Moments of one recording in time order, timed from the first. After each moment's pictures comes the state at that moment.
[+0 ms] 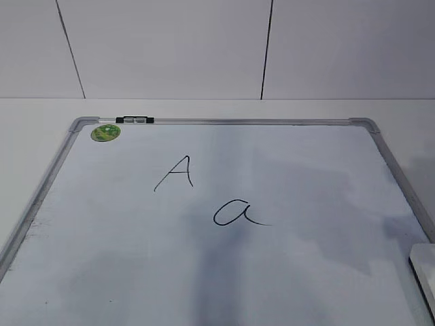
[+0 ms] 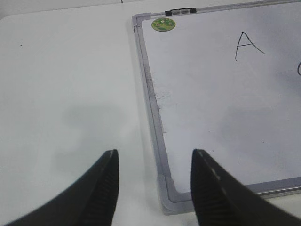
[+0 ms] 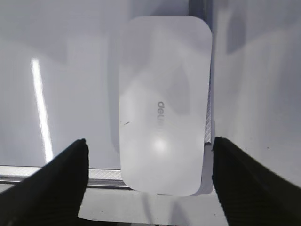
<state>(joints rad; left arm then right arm) -0.03 0.01 -0.51 -0.13 1.11 0.11 -0.03 1.18 -0.68 0.16 0.99 -0.07</state>
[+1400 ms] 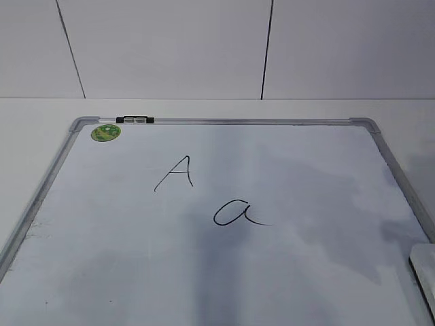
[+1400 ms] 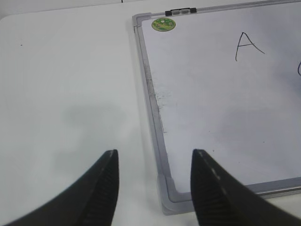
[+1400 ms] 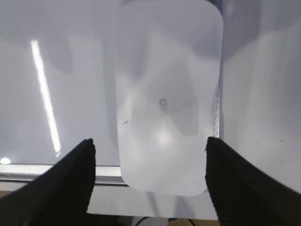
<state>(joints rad) -0.03 0.01 -0.51 -0.13 1.11 0.11 -0.03 1.26 -0.69 0.17 0.99 -0.05</state>
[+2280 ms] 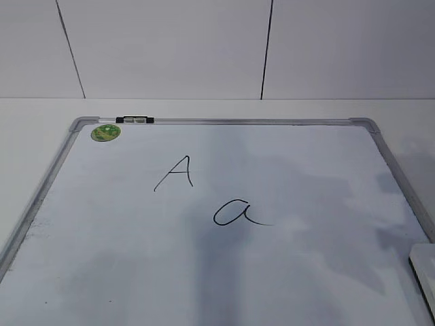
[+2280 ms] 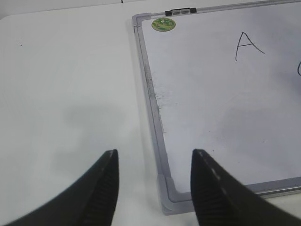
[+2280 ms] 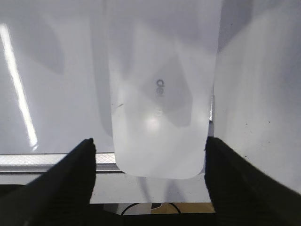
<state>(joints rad) -0.03 0.01 -0.51 -0.13 1.11 0.11 0.09 1.28 -0.71 0.06 1.06 0.10</state>
